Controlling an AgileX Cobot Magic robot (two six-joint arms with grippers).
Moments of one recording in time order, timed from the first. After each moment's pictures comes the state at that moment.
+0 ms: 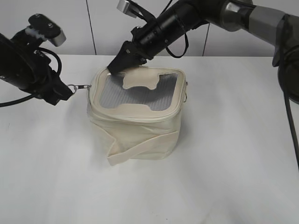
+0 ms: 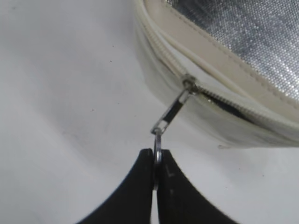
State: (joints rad) left arm -0.29 1.61 -1.00 -0.49 0.59 0.92; right arm 0.43 2.53 -2.29 0.95 1.19 -0.88
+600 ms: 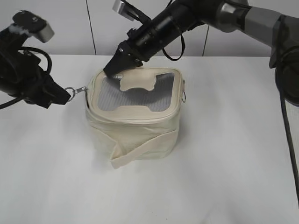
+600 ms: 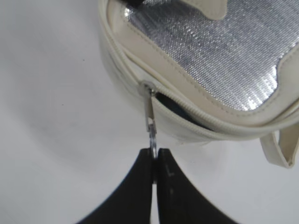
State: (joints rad) left arm -0.29 1.52 -0.95 -0.57 0.67 0.92; right arm 0.44 2.53 -2.29 0.93 1.18 -0.77
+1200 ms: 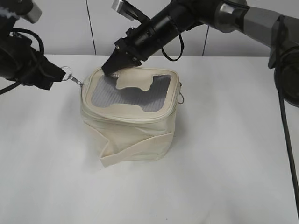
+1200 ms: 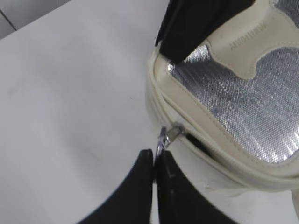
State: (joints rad) left arm -0.29 1.40 -0.86 -0.64 0.43 0.92; right arm 0.45 2.53 -2.29 0.94 1.17 -0.70
